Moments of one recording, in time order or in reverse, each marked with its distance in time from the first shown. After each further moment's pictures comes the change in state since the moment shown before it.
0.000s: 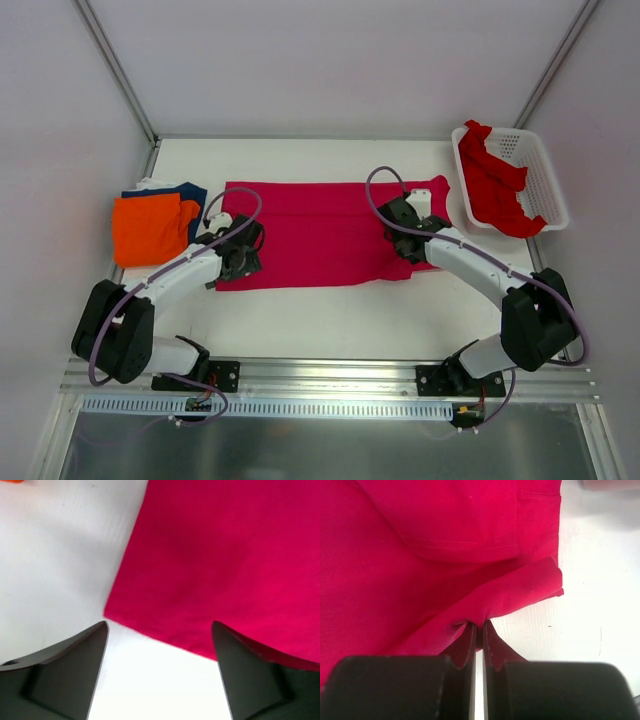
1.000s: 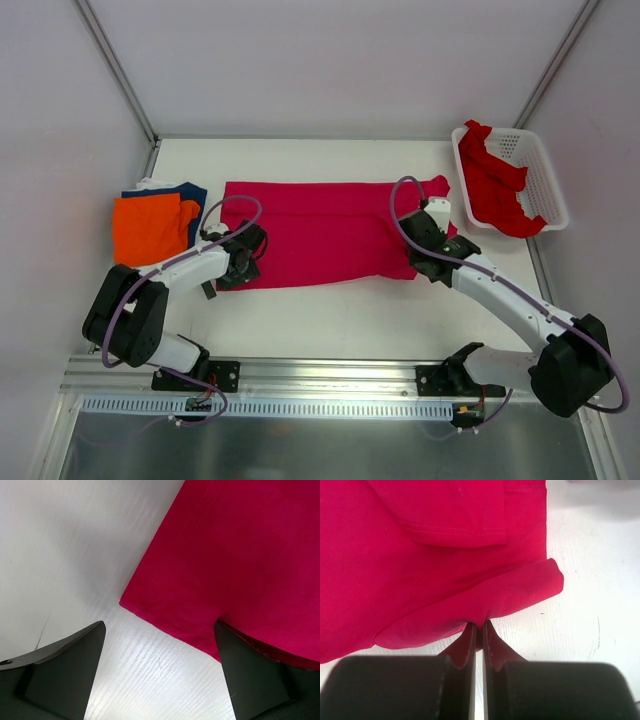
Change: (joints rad) left arm 0.000 0.077 -0.024 -0.084 -0.024 -0.150; right arm 0.008 -0.260 -0.137 0.009 -0.031 0.004
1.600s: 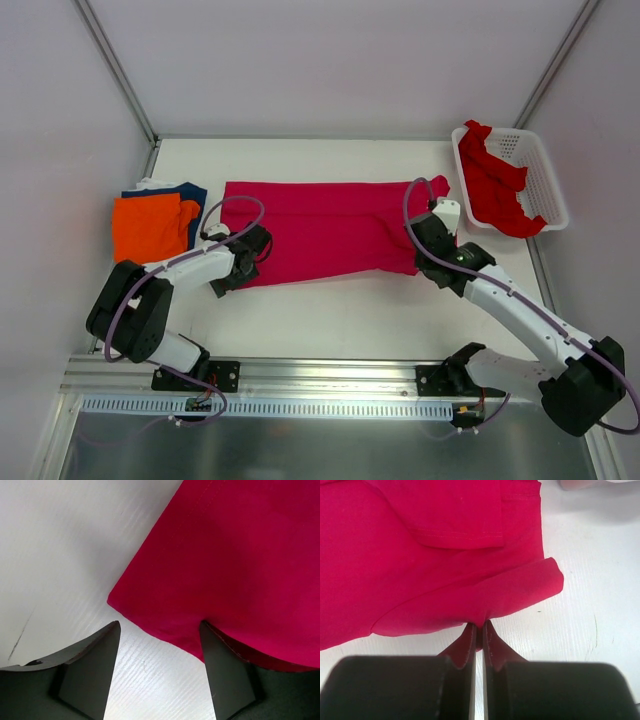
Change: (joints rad) left arm -0.027 0.029 0.003 0.000 -0.041 -0.136; right arm 0.010 -0.119 -0.011 -0.028 0.000 0.000
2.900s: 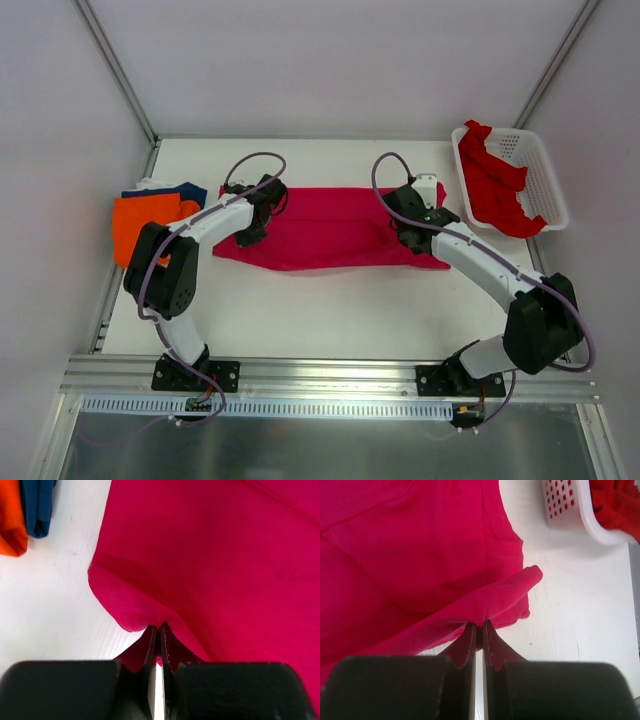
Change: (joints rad) left arm 0.029 0.281 0.480 -0.138 -0.020 0.253; right arm -0.043 0.335 0.201 0.034 0.095 -0.080
